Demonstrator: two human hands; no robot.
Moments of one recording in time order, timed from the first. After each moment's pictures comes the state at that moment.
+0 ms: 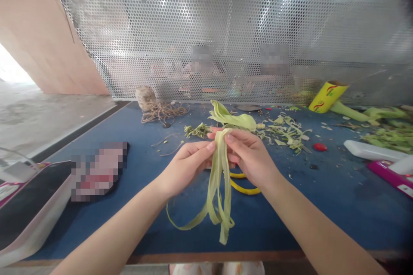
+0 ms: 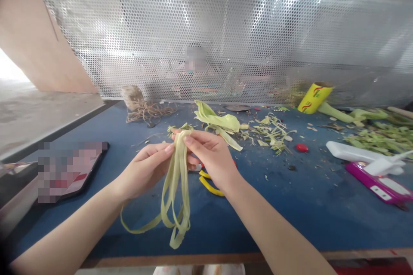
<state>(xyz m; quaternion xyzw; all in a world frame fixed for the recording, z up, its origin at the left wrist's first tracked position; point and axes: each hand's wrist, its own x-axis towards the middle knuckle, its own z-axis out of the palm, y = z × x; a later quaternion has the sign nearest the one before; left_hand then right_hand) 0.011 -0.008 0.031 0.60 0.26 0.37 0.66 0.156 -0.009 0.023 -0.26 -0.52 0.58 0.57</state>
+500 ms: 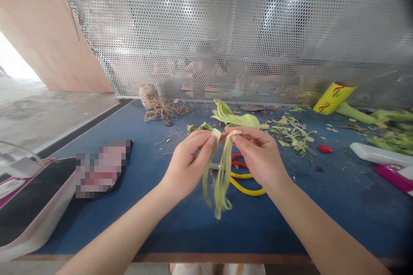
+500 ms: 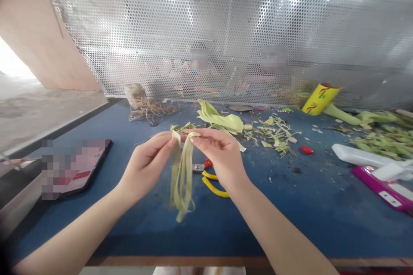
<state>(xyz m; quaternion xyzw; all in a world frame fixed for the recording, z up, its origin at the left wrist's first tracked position) 0.006 -0.009 0.033 0.76 0.40 0.47 0.22 0.160 -0.005 0.018 -0.30 -0.52 0.46 0.65</state>
